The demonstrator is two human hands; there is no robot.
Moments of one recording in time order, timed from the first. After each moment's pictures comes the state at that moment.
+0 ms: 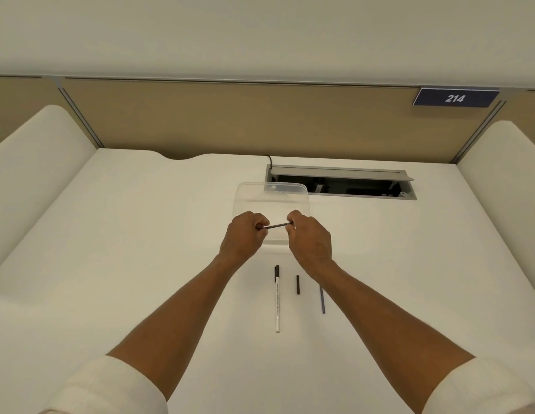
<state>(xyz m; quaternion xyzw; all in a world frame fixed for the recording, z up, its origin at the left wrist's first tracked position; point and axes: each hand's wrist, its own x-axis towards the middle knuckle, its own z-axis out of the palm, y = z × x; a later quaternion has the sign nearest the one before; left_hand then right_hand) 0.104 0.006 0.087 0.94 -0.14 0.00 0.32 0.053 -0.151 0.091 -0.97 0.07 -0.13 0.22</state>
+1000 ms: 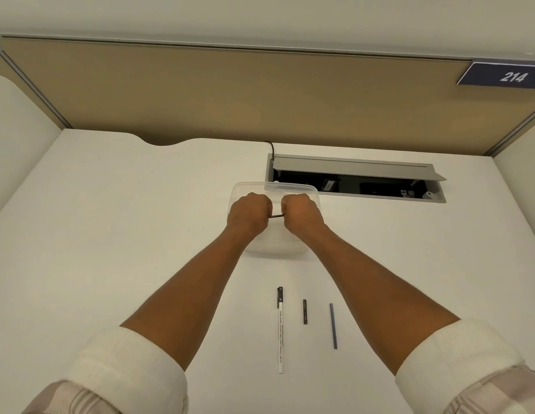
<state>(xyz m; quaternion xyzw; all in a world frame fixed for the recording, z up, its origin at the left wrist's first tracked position) 0.223 -0.031 0.065 0.98 -0.15 -0.11 0.10 0.196 -0.159 0.069 -0.98 0.07 0.11 0.15</state>
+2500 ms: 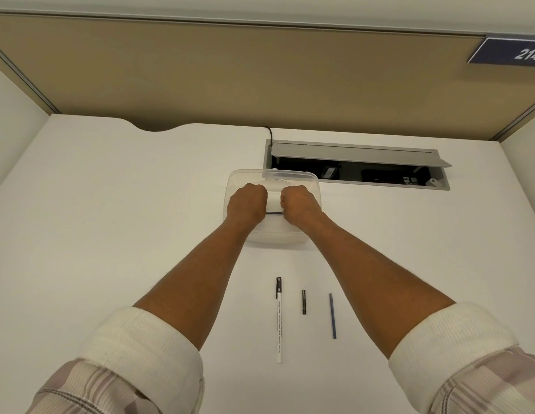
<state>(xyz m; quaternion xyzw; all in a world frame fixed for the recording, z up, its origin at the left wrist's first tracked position) 0.230 -0.036 0.048 0.98 -0.12 -0.13 0.08 0.208 -0.163 0.044 -0.97 0.09 0.15 0.17</state>
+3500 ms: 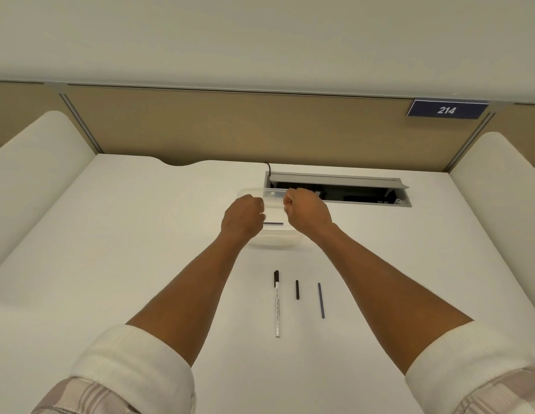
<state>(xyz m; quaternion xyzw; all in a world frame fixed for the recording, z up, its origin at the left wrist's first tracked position) 0.143 -0.002 0.124 0.97 -0.15 0.00 0.17 0.113 -0.164 0.143 -0.98 0.02 -0.04 0.19</state>
